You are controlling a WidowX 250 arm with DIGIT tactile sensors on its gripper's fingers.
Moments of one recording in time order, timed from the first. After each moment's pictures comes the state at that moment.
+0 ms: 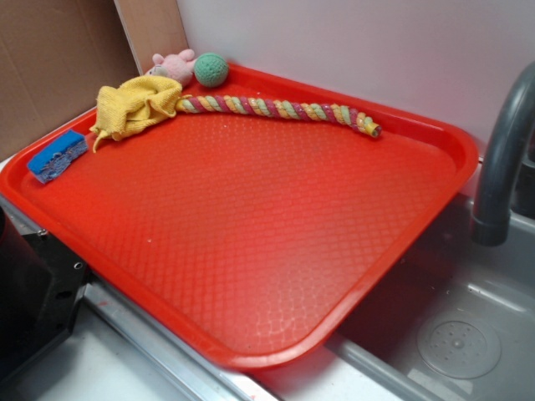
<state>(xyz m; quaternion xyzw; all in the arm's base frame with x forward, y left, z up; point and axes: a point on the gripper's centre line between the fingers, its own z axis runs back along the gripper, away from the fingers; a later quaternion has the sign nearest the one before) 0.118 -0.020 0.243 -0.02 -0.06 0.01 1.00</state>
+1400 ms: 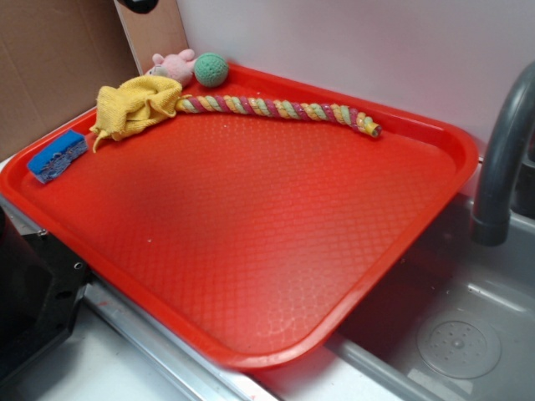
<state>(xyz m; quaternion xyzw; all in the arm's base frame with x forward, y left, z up) 0.218 0.031 0.184 -0.02 -0.02 -0.10 0.99</state>
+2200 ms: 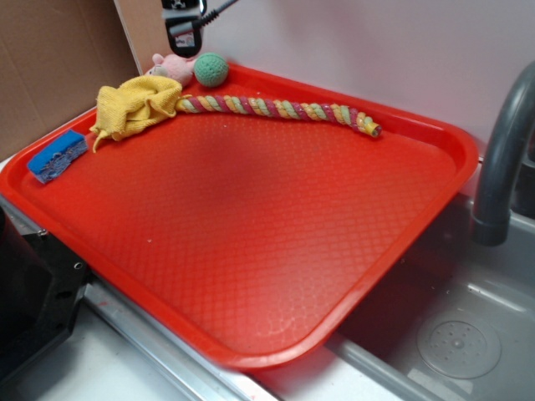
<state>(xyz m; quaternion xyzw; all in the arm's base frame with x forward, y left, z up) 0.277 0.029 0.129 0.02 -0.01 -0.37 0.93</state>
